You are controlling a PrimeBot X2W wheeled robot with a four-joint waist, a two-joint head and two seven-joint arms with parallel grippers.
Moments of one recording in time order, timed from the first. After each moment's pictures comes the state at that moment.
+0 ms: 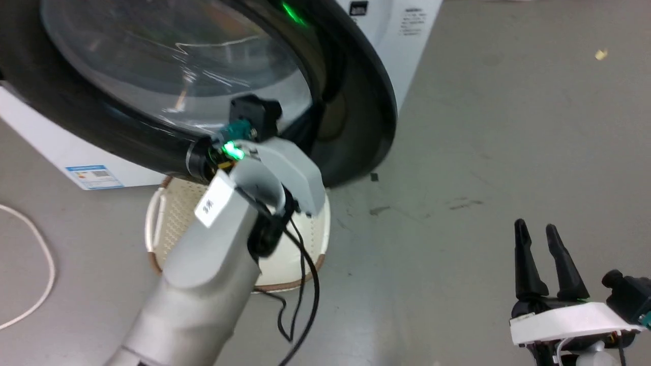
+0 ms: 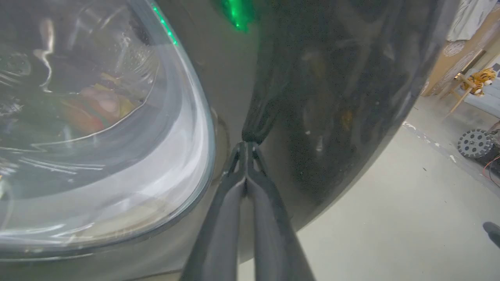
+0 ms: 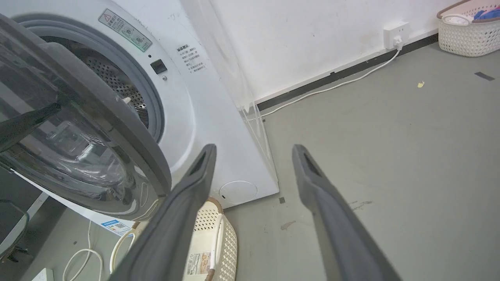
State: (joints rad) left arm -0.75 0.10 -0.48 0.48 -0.50 -0.04 0.03; right arm -0.09 -0.05 -0.01 0.16 0.48 0.13 -0.26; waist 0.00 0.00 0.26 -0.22
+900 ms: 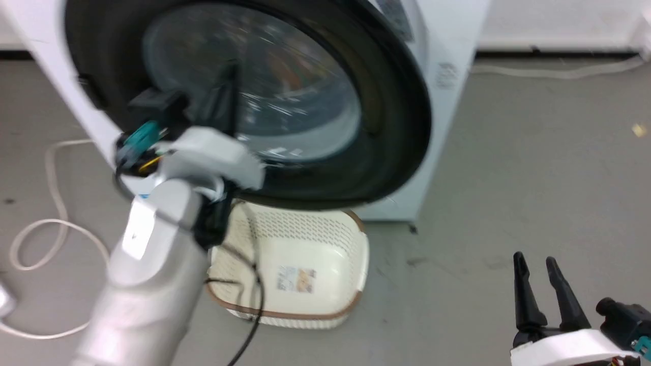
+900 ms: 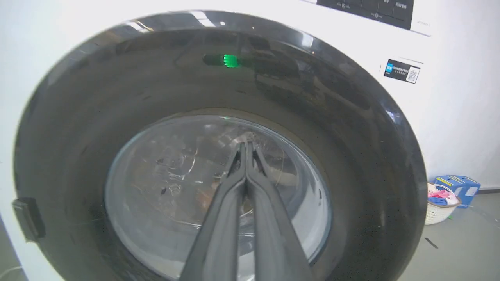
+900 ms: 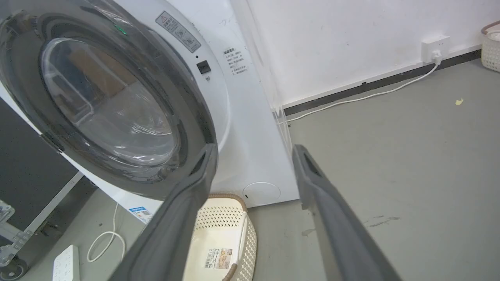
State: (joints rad) left arm -0.78 0.18 -0.36 0.53 -0.54 0.03 -0.21; right arm -0.02 -0.05 -0.02 0.19 0.43 0.13 -0.26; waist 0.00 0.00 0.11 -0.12
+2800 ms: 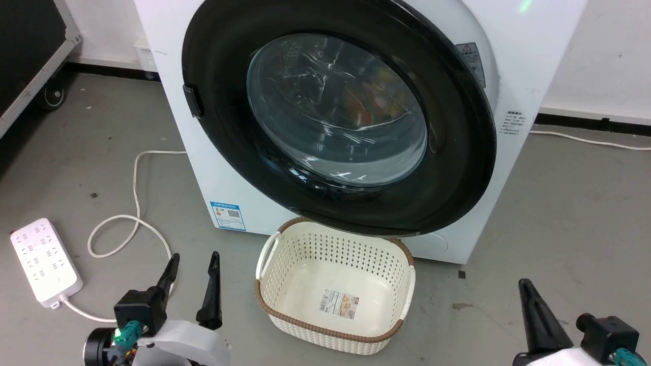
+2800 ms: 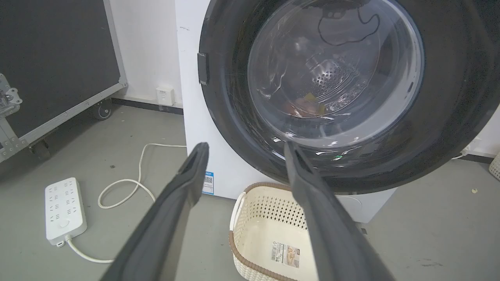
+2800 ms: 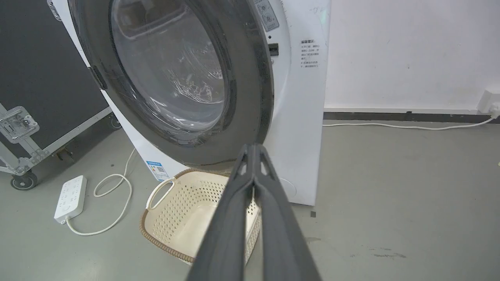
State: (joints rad) left arm -0.06 0.30 -0.28 0.10 -0.44 0.19 -0.18; right arm 0.07 -0.05 -0.03 0.12 0.20 0.13 -0.18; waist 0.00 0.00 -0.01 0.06
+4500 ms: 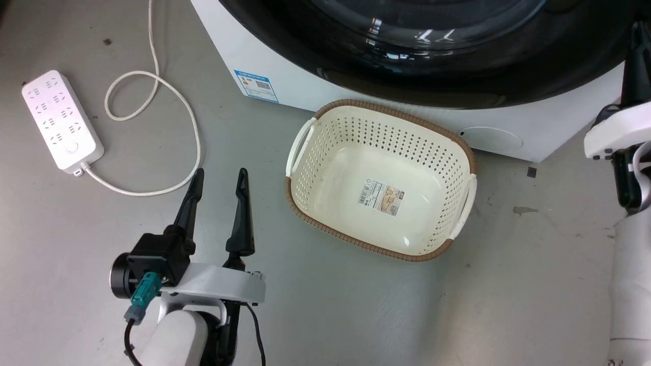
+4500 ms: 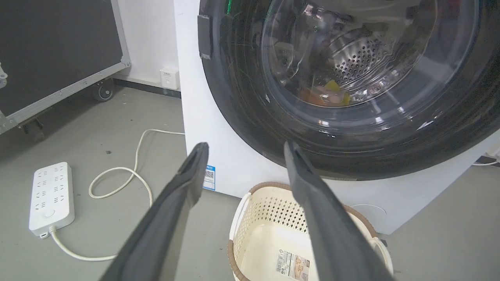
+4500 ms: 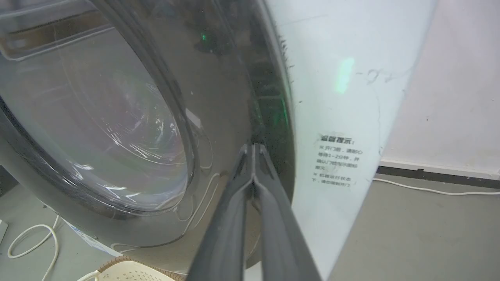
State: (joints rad) left arm -0.24 0.17 -0.27 0.04 -0.36 0.16 -0.26; right arm -0.77 -0.07 -0.36 0.47 -0.10 0.13 -0.16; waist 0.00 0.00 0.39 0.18
